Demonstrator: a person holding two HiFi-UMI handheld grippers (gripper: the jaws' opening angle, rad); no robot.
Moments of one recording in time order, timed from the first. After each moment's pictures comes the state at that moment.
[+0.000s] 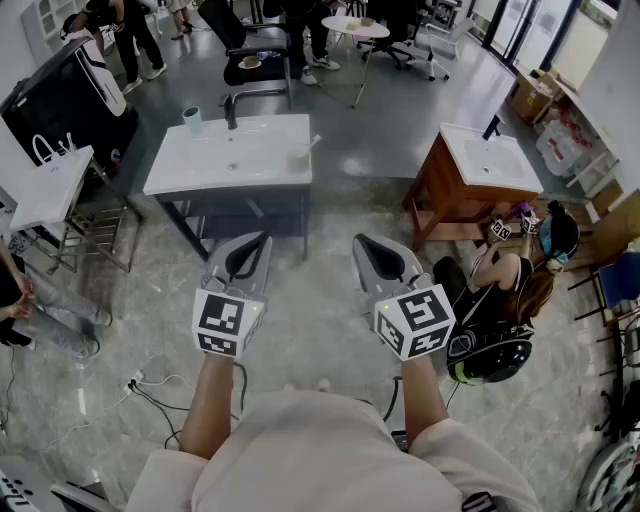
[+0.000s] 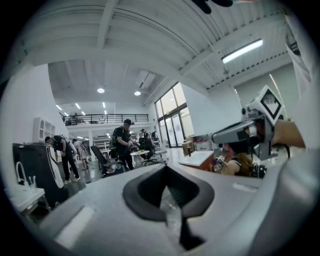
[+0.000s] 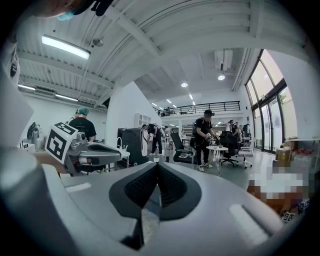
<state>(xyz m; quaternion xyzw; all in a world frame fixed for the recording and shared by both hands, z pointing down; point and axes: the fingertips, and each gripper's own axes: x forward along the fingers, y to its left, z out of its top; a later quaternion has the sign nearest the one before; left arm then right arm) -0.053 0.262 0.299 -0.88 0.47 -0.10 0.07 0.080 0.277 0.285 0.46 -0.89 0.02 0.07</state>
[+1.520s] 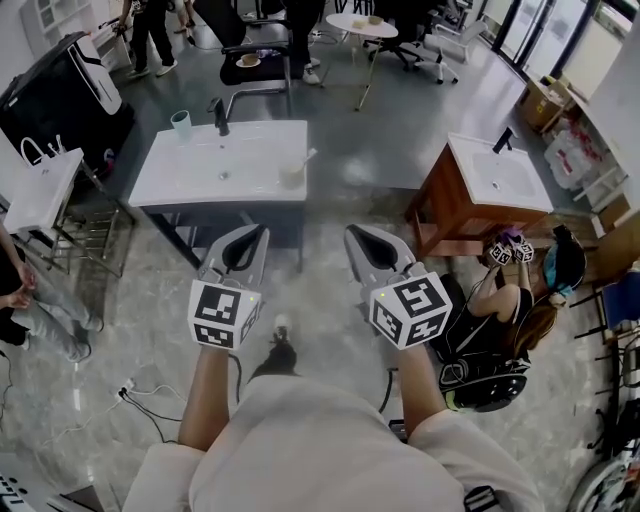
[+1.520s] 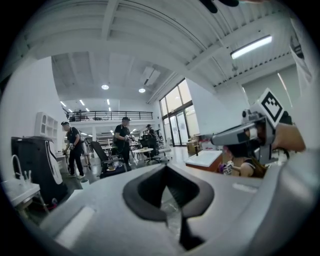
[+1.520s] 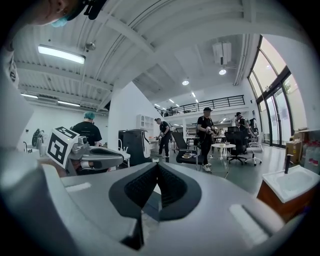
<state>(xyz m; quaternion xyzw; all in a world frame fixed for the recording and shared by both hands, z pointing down) -0.024 0.124 0.318 -0.87 0.49 -0.10 0.05 0.102 0.133 0.303 0.42 -0.90 0.04 0.05</state>
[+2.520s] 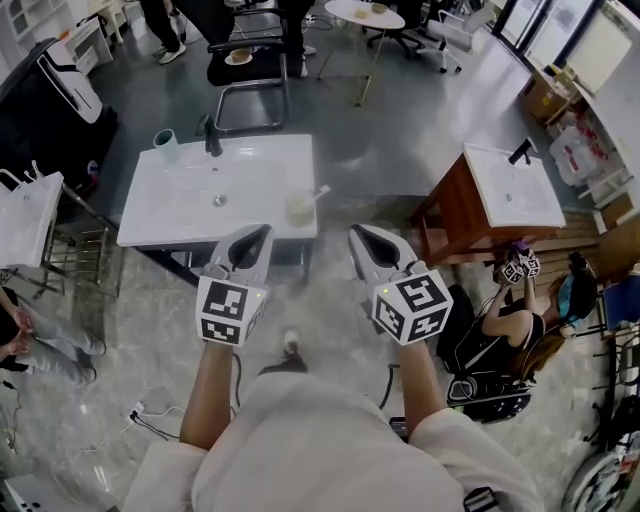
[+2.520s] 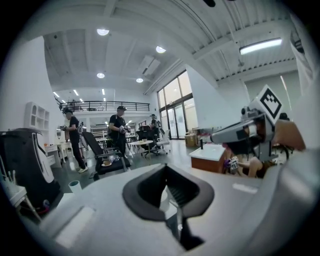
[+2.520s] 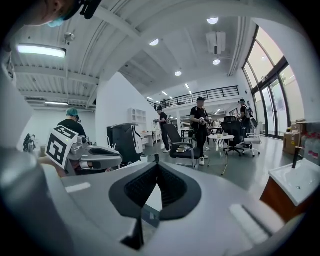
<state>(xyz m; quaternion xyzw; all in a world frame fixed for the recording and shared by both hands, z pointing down) -0.061 -0.089 0.345 -0.88 0.46 -0.13 0.01 0.066 -0.076 0.329 0.45 -0.89 0.08 0.07</state>
